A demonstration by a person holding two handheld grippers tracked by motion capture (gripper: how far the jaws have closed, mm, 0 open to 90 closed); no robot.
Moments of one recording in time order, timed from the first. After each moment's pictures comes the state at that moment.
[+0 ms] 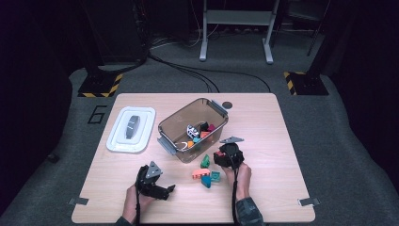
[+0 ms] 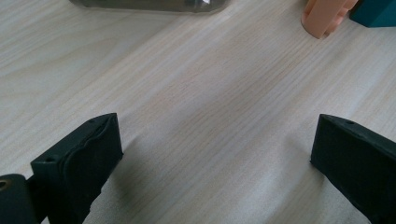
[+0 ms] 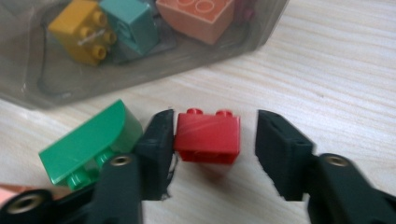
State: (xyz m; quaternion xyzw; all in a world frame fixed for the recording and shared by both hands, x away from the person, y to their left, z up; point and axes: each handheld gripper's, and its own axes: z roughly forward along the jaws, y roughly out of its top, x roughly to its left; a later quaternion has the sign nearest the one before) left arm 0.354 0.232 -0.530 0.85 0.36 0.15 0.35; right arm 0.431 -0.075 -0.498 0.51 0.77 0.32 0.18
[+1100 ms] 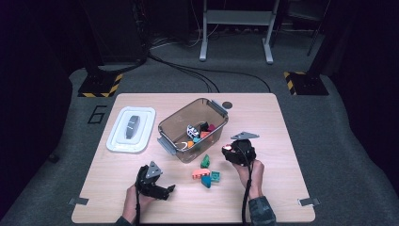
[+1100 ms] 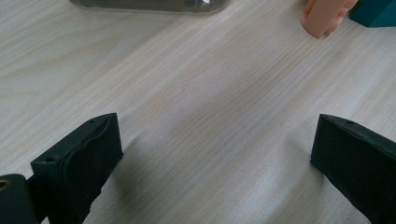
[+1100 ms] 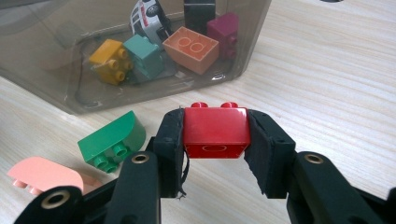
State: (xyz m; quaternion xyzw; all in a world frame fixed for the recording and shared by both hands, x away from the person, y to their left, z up) left arm 0.354 0.232 -0.530 0.85 0.36 0.16 0.36; right arm 0.421 -0.109 -0.458 0.47 0.78 0.36 0.19
